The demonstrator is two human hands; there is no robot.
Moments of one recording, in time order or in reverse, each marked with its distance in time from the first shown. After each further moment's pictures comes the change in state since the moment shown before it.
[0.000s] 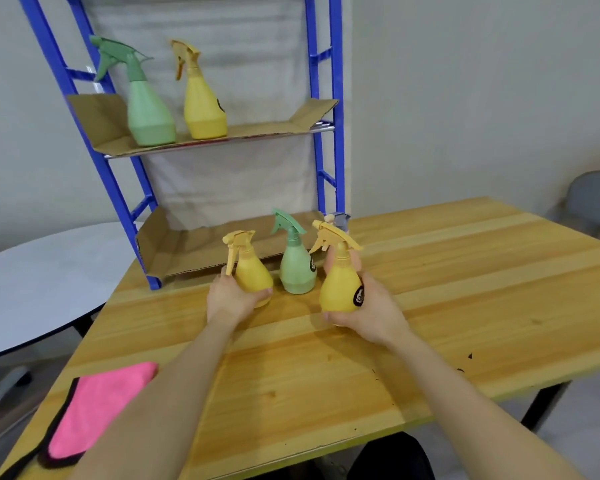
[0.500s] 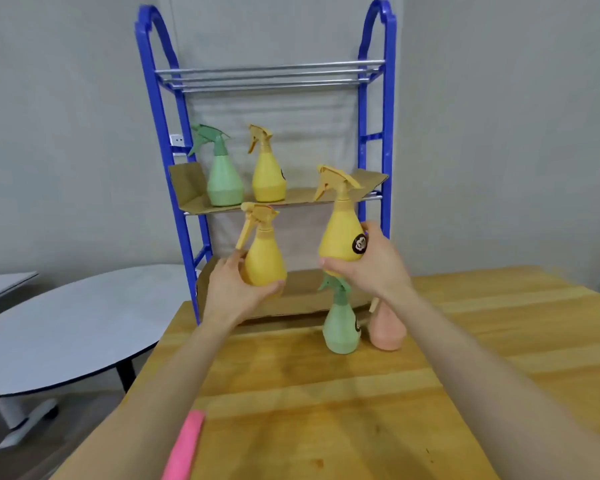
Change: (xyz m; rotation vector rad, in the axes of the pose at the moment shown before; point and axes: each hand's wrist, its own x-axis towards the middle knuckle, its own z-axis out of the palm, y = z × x) left_hand 0.019 0.024 -0.151 -0.193 0.226 0.268; right_hand 0.067 -0.183 -0.051 0.083 0.225 -0.277
